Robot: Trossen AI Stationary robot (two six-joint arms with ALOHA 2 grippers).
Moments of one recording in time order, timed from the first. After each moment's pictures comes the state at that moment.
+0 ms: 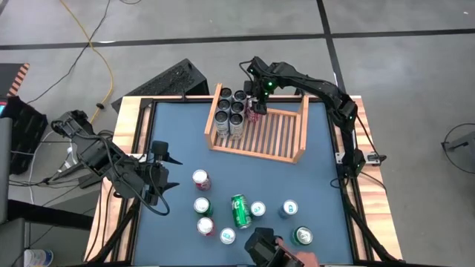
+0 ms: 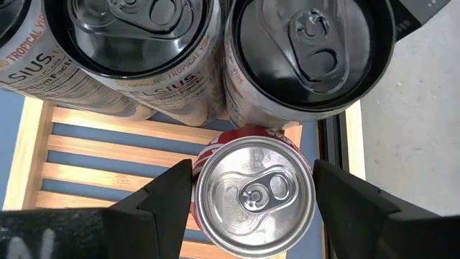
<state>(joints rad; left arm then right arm) -0.67 1.10 1.34 -1.06 -0.62 -0.10 -0.66 2.08 1.91 -0.96 -0.21 -0.58</state>
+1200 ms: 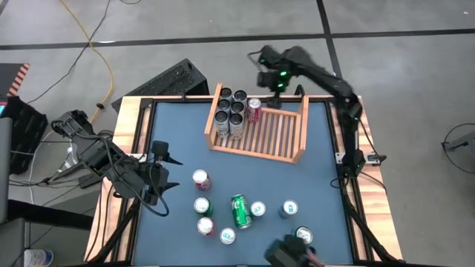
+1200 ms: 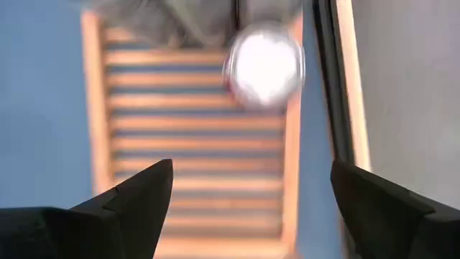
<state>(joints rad) -0.67 1.10 1.34 -1.07 -0.61 -0.07 -0.67 2.01 2.17 -1.49 -0.12 -0.44</state>
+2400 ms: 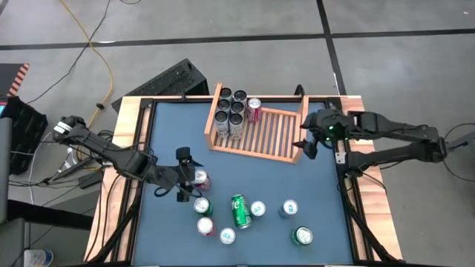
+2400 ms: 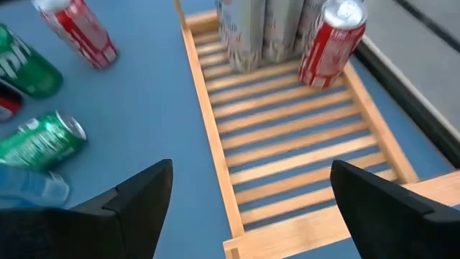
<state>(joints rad) -0.41 1.09 0.79 -0.39 -0.50 -0.13 -0.16 0.89 0.99 -0.88 0.16 0.25</state>
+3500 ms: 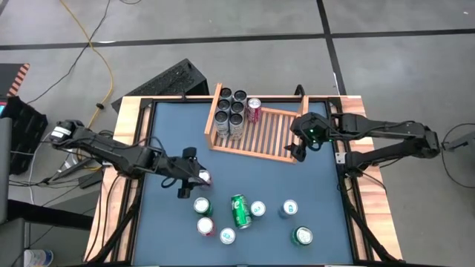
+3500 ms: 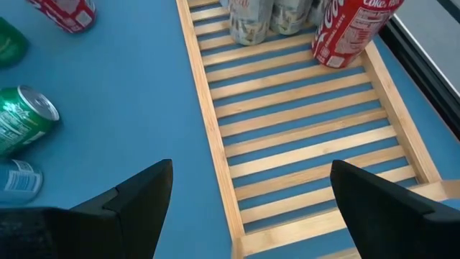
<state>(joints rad) -0.23 1.11 0.67 -0.34 -0.17 -0.06 -0.16 1.05 0.98 -0.82 0.16 0.24</state>
